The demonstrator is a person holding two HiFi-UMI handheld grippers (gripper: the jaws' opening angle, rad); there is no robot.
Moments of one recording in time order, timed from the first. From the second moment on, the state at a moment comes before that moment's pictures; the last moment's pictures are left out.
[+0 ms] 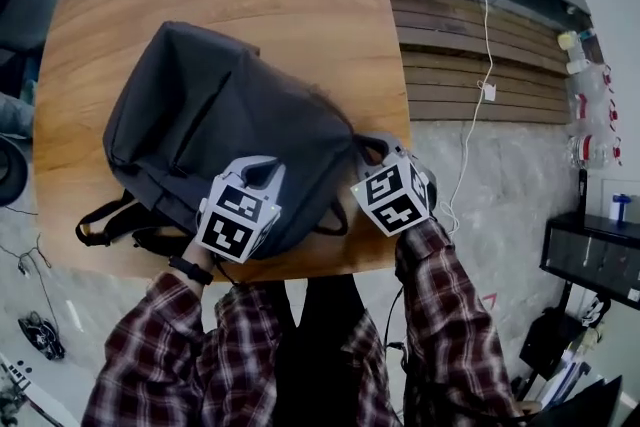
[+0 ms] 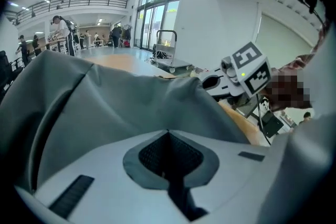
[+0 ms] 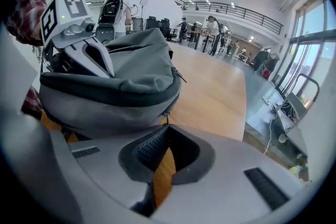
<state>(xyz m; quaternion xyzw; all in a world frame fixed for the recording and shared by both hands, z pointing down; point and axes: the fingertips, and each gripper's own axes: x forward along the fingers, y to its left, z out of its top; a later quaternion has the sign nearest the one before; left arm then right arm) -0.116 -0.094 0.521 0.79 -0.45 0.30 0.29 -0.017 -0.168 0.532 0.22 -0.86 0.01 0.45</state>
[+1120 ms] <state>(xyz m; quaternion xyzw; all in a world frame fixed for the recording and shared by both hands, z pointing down) -0.090 -0.172 0.532 0.73 -0.54 0.30 0.29 -0.015 -0.010 0.506 0.28 -0.87 0.18 0.36</state>
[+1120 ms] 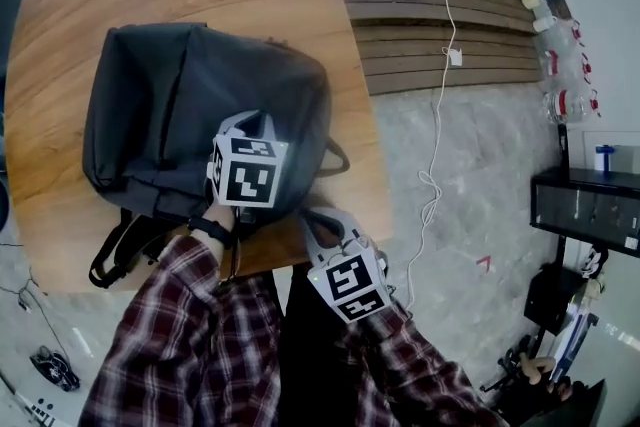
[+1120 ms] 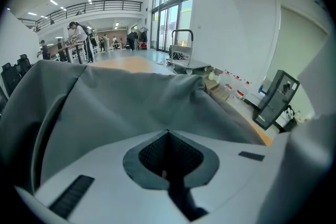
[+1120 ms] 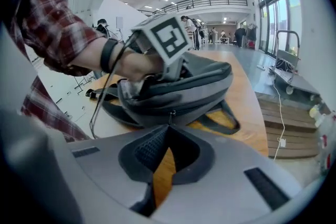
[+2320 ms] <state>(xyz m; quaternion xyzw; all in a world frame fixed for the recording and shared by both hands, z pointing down) -0.096 -0.090 0.511 0.84 -0.39 0.35 0.10 0.071 -0.151 0.522 0.35 -0.83 0.10 0.42</state>
